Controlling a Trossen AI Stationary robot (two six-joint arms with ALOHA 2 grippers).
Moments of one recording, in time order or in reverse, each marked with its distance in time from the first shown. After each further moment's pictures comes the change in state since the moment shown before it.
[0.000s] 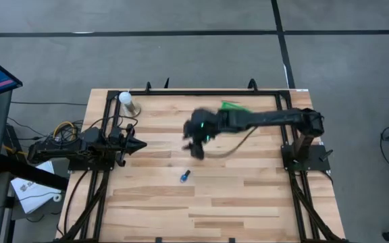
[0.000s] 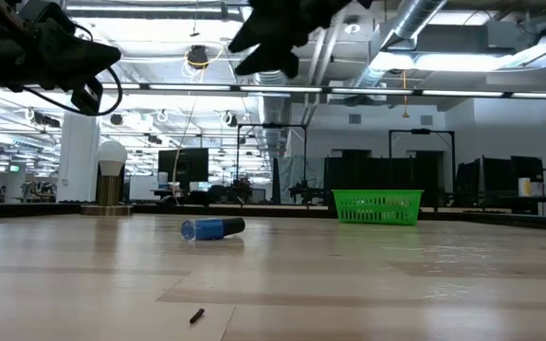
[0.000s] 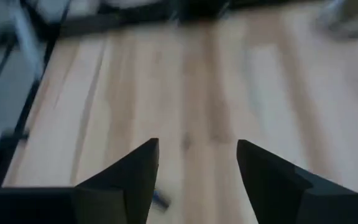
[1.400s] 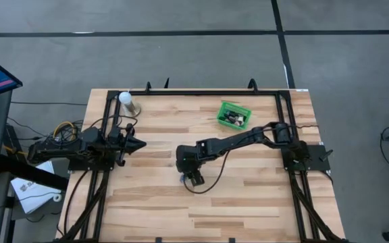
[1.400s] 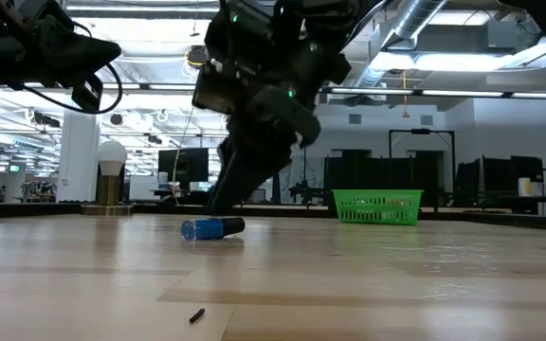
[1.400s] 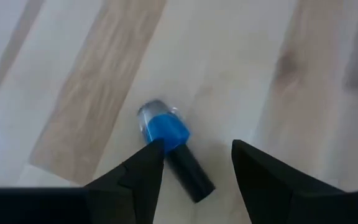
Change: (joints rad) left arm 0.000 0.000 0.000 0.022 0.000 0.000; right arm 0.157 0.392 0.008 0.046 -0.023 -0.310
